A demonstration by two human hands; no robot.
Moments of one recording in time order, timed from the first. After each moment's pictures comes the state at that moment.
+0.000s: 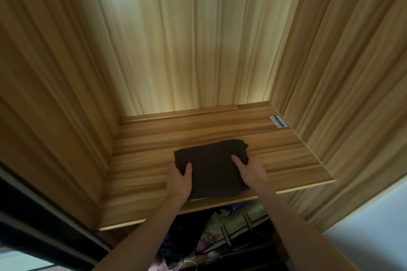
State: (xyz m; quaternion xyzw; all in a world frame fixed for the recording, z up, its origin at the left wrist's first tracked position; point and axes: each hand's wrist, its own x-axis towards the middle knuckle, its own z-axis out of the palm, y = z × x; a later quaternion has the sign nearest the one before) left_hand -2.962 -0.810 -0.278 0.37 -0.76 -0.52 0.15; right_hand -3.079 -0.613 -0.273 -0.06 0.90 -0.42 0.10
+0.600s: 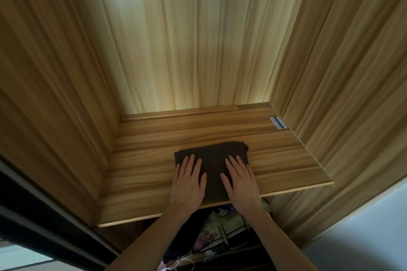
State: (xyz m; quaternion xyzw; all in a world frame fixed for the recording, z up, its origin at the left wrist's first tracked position) left_hand -2.950 -0.794 -0.300 0.15 -0.98 -0.13 0.08; right_hand -3.027 -0.612 -0.312 -0.28 0.93 -0.20 -0.09
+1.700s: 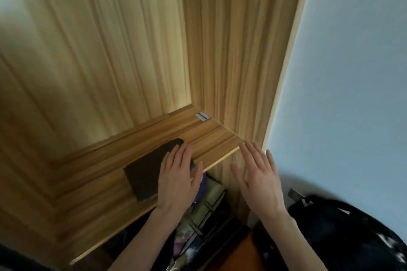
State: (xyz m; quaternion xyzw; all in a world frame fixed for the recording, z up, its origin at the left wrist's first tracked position) left_hand -2.844 -0.674 -0.134 -0.12 -0.95 -0.16 0.23; right_hand -2.810 -0.456 -0.134 -0.04 0.94 -0.17 -0.28
